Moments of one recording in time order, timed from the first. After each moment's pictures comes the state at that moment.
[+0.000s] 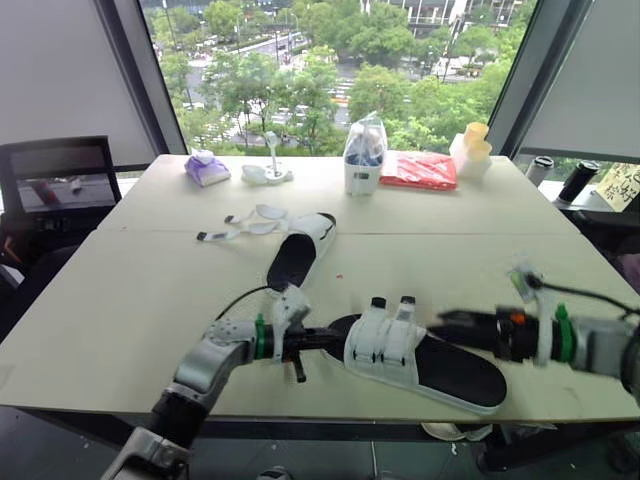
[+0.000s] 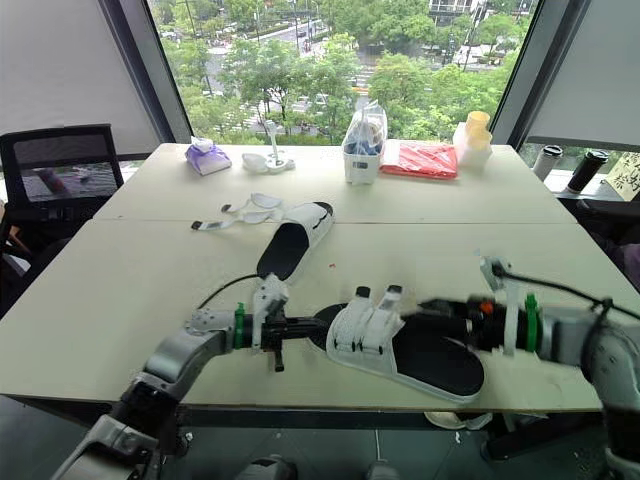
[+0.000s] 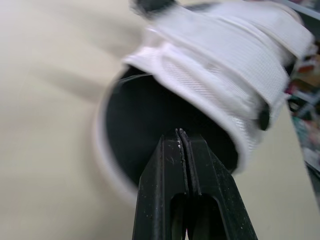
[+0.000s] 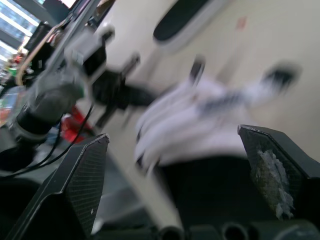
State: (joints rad) left arm -0.40 0.39 -0.20 0.08 -0.33 0.43 -0.97; right arm -0.13 -0.84 -0.40 -0.27 0.94 1.28 0.95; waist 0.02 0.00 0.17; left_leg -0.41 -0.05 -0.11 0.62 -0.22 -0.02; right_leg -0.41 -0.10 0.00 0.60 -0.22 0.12
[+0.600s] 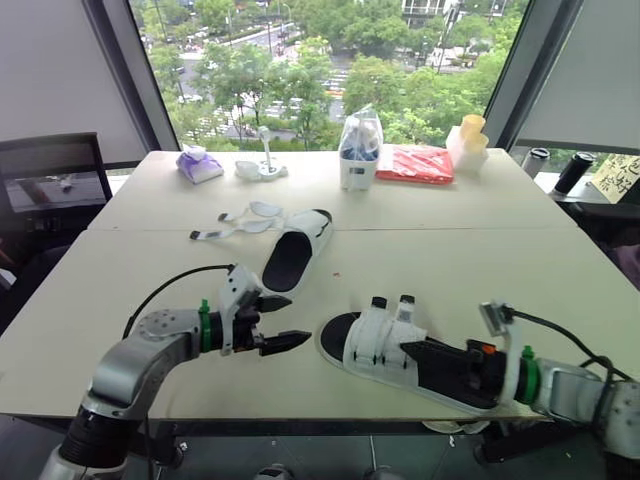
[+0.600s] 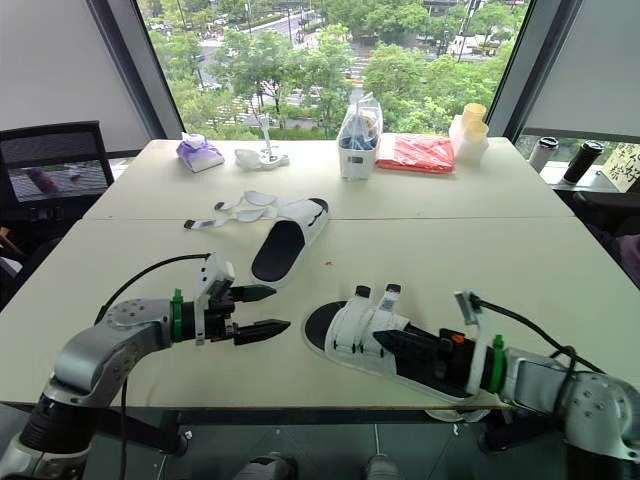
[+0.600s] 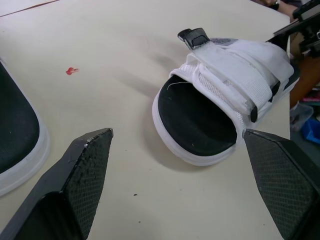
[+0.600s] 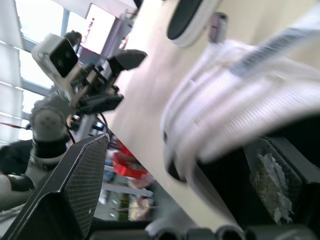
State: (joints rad) left arm -0.30 0.58 -0.05 -0.30 -0.50 0.69 -0.91; right arm -0.14 -0.51 -0.42 -0.27 1.20 1.37 0.58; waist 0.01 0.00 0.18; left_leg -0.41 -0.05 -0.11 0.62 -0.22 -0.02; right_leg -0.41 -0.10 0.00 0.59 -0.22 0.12
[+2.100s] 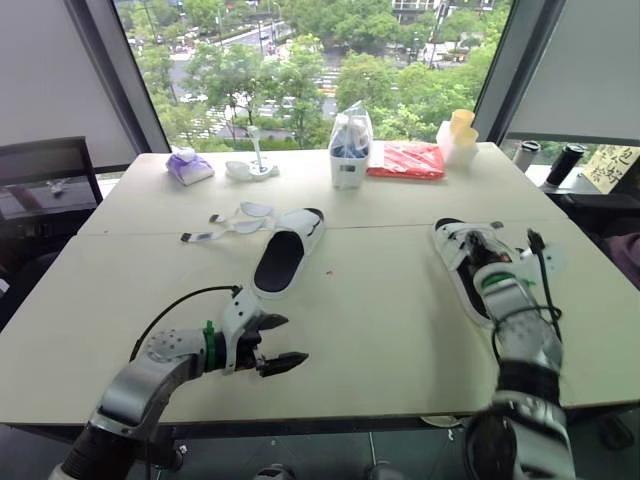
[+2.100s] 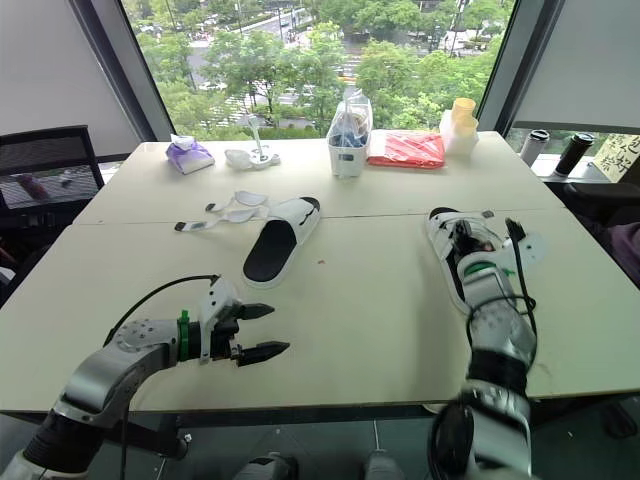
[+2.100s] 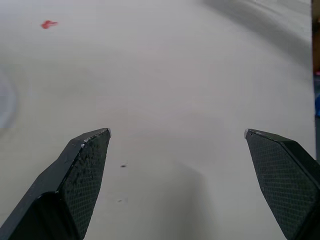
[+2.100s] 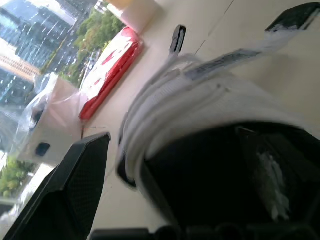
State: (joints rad) left arm -0.26 0.58 -0.11 -0.21 -0.40 0.53 -0.87; right arm -0.43 -0.21 -0.55 0.04 0.83 0.52 -0.20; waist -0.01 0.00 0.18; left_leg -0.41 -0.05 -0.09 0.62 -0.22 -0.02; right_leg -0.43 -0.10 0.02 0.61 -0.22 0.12
